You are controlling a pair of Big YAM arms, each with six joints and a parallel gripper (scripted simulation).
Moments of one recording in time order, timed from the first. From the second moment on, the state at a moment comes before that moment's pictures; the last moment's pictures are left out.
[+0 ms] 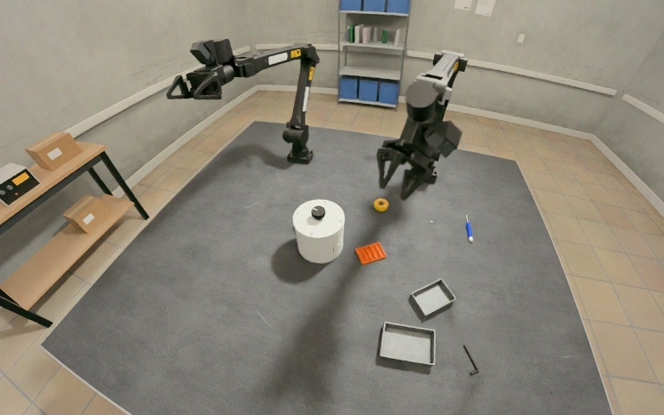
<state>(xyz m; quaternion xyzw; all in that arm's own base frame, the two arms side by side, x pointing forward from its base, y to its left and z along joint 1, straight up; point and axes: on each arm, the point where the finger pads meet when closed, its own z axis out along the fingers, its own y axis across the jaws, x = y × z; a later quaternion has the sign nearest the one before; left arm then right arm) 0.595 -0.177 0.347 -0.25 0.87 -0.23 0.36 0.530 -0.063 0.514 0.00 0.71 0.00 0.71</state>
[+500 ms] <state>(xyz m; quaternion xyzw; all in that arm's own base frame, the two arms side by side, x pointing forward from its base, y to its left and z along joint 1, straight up) 0.586 -0.111 0.401 -0.15 0.83 -0.19 0.50 0.528 -0.042 0.506 0.00 0.71 0.00 0.71</state>
